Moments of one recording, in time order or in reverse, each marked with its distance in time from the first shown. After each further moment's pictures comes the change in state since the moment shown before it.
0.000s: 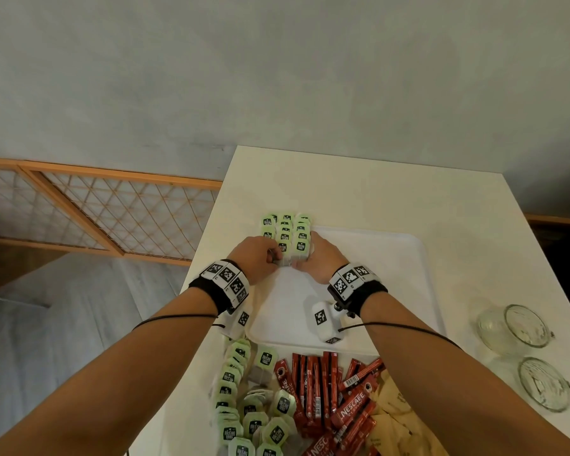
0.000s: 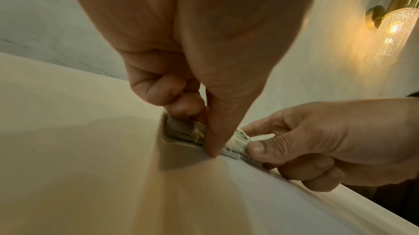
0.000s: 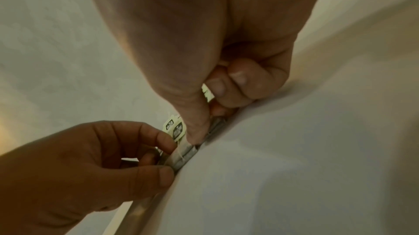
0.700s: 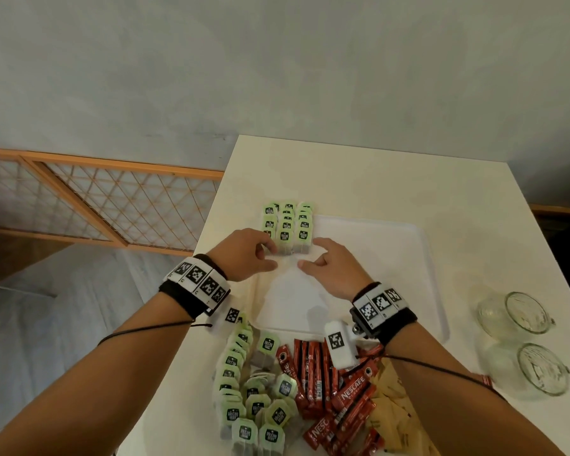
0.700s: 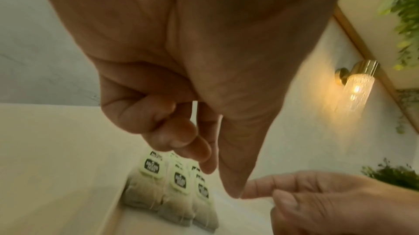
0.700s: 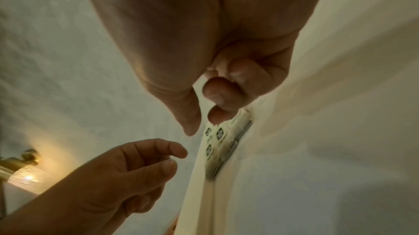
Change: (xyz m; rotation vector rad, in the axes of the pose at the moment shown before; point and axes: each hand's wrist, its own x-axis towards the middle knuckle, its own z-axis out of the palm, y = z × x) left_hand -0.045 0.005 -0.033 -0.074 -0.033 0.017; right_hand -0.060 0.004 -0.002 0.200 0.023 0.016
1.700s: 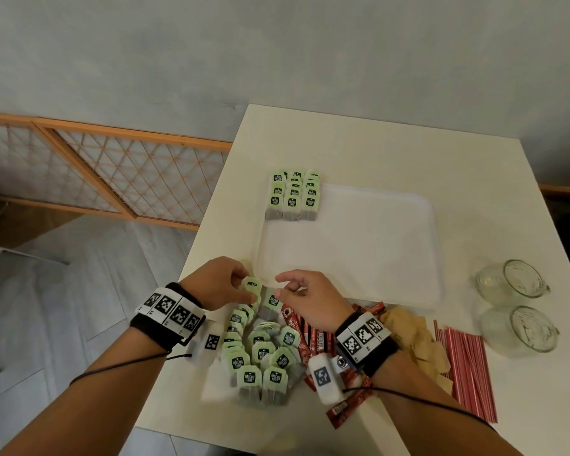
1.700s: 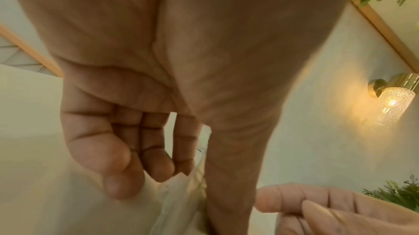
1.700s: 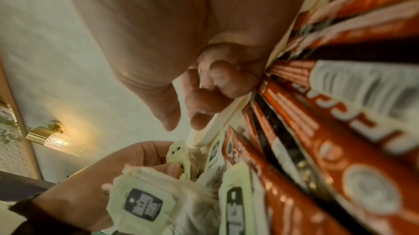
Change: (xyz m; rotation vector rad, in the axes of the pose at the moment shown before) left_hand -0.109 -0.044 0.047 -0.095 -0.159 -0.203; right_hand -0.093 0.019 0.079 0.131 -0.168 -0.110
